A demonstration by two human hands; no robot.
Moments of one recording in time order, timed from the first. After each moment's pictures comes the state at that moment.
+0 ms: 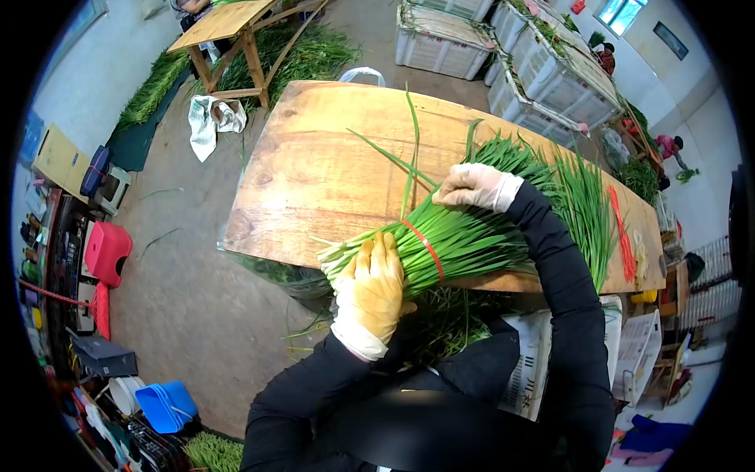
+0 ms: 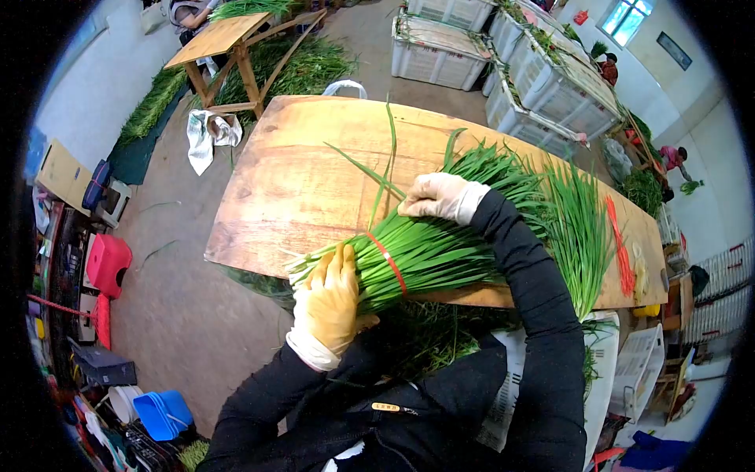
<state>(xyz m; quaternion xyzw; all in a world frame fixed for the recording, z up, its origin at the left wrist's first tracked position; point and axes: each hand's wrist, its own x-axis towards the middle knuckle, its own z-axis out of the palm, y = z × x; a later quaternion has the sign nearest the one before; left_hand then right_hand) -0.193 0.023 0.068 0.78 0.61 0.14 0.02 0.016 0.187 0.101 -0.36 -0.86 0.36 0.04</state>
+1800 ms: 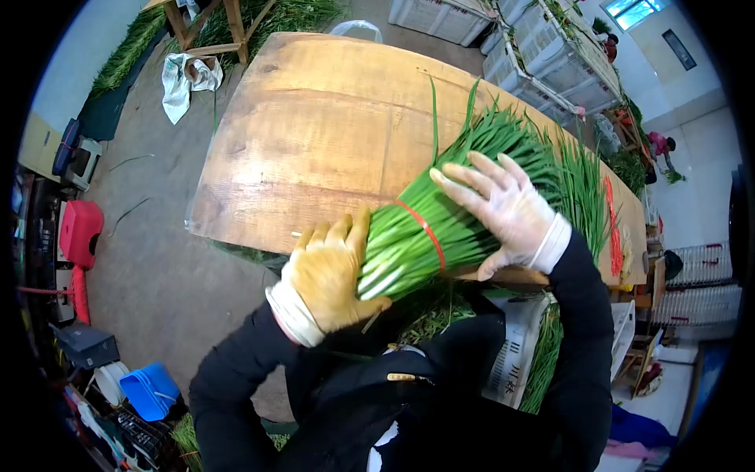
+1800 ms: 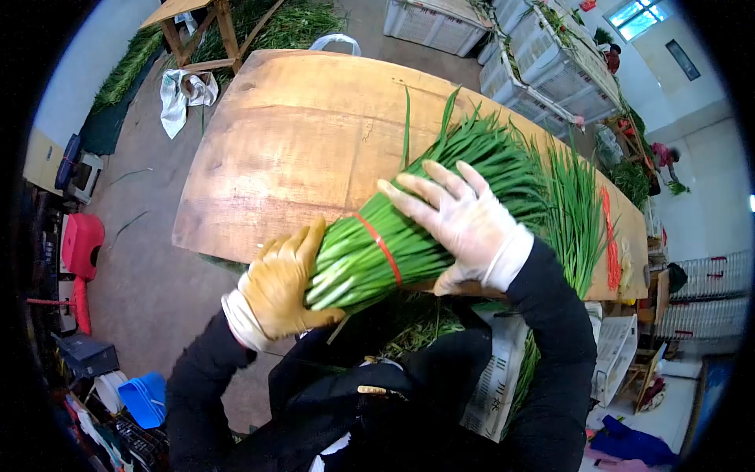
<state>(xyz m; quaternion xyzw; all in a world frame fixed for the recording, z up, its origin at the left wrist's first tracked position) -0.247 0.061 0.083 0.81 0.51 0.11 0.27 -0.015 0.118 0.159 -0.34 -0.93 0.00 -0.15</state>
